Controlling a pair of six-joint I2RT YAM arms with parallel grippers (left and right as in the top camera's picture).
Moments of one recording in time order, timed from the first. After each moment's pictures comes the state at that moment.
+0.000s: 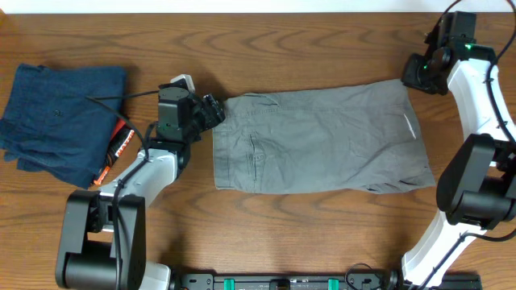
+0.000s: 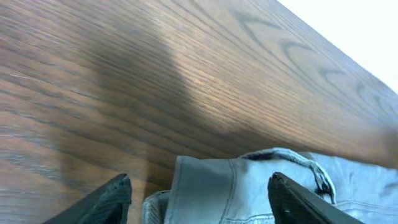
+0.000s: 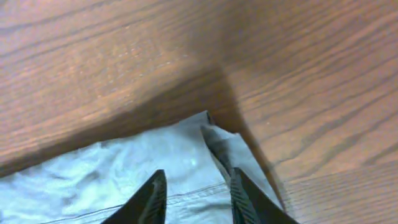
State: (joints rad) left arm -0.13 1.64 0.76 0.23 0.18 -0.59; right arm -0.17 2.03 1.69 -0.82 -0.08 0.20
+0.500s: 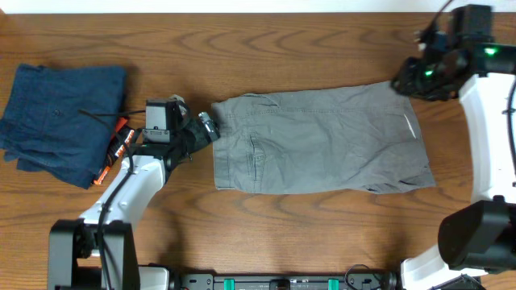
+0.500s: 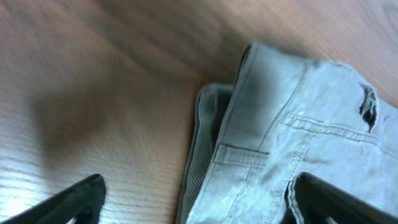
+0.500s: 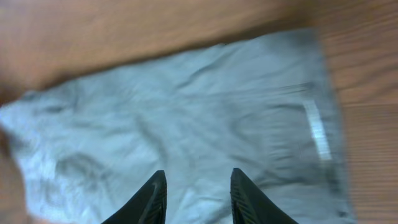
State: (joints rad) left arm -0.08 1.53 0.76 -0.19 0.28 -0.59; right arm -0.06 1.75 1.70 -1.14 -0.26 0.12
